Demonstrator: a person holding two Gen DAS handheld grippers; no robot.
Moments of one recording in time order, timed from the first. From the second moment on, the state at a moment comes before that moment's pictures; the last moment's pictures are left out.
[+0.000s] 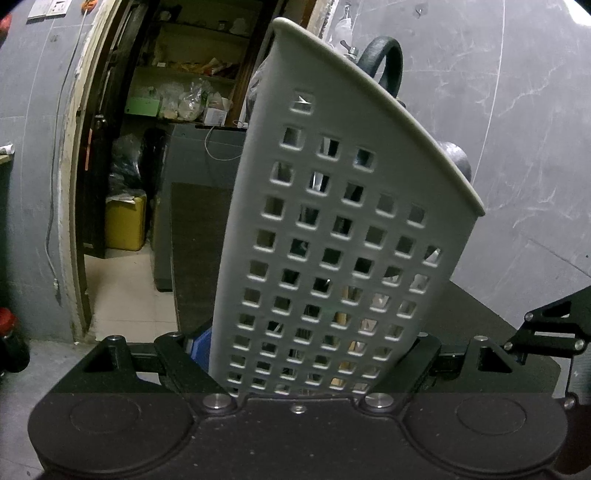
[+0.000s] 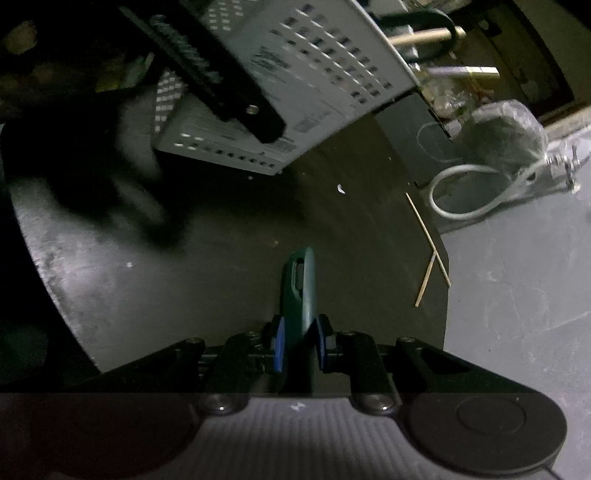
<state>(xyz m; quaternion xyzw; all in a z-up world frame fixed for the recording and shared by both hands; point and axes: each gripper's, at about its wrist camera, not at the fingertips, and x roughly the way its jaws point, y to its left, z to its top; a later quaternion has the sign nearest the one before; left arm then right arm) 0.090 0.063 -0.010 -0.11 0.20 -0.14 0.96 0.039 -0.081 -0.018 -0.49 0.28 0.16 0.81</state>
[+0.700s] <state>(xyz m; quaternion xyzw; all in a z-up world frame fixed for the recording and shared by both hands) 0.092 0.065 -0.012 -0.11 0.20 -0.14 0.96 0.062 -0.082 -0.034 -0.57 0.27 0.13 0.77</state>
